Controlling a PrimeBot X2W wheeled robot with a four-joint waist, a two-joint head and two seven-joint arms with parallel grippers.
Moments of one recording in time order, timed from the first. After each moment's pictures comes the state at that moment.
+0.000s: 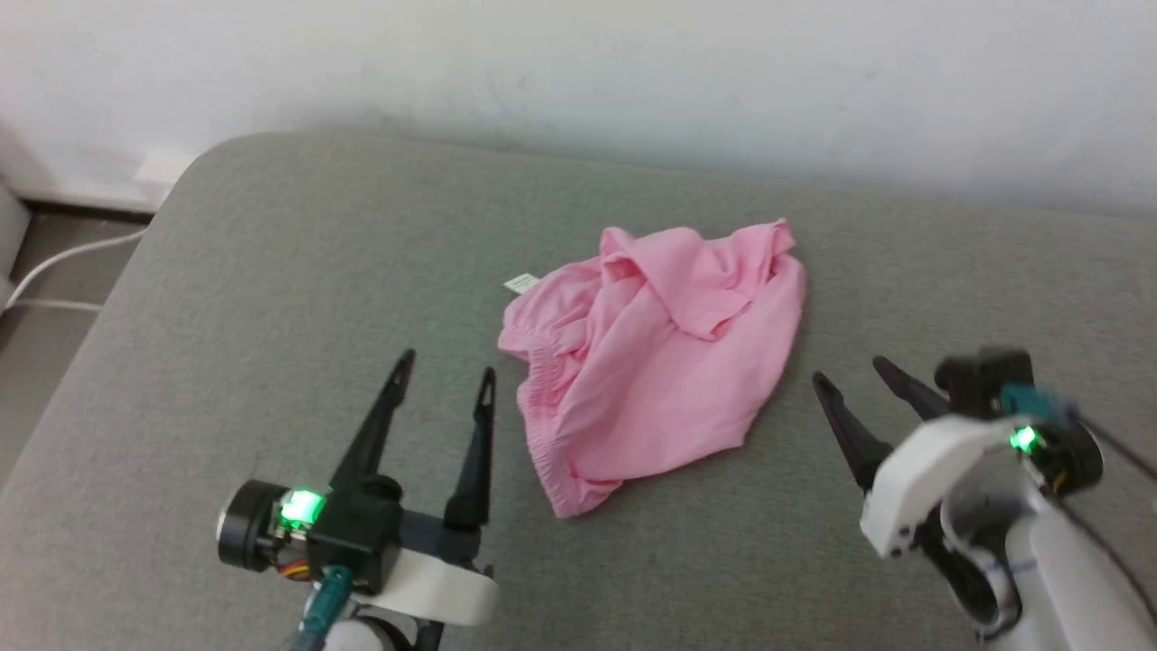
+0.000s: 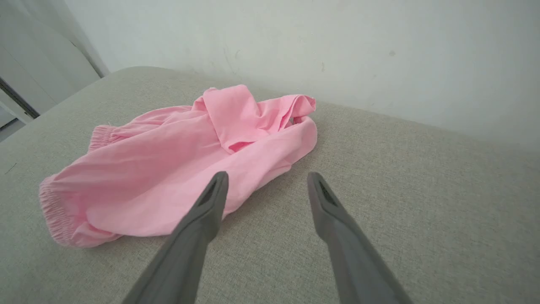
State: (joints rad) left arm -0.06 0.18 -0.29 -0.08 -0.09 0.08 -0.26; right arm -0.15 -0.17 0.14 0.11 0.26 0.13 0.18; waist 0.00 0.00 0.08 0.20
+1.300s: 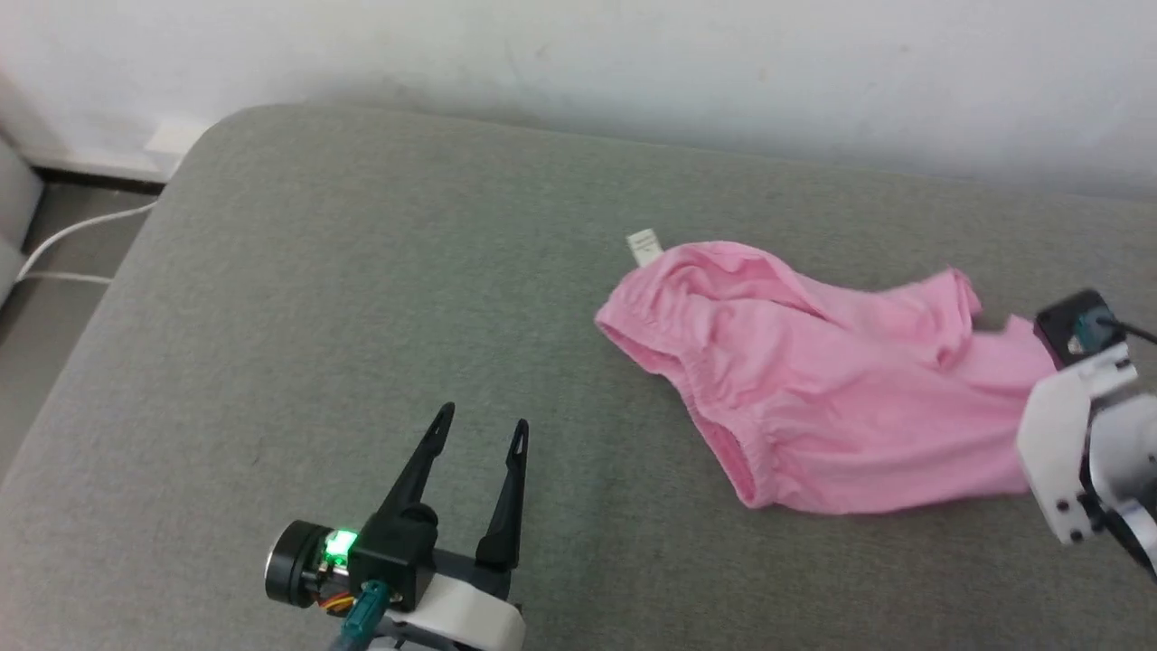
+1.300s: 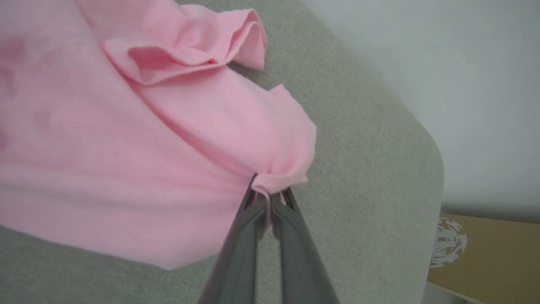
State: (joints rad) left arm 0.00 0.08 -0.27 0.03 -0.05 0.01 -0.26; right arm -0.31 -0.48 0.15 0.11 0.06 0.13 0.77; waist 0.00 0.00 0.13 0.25
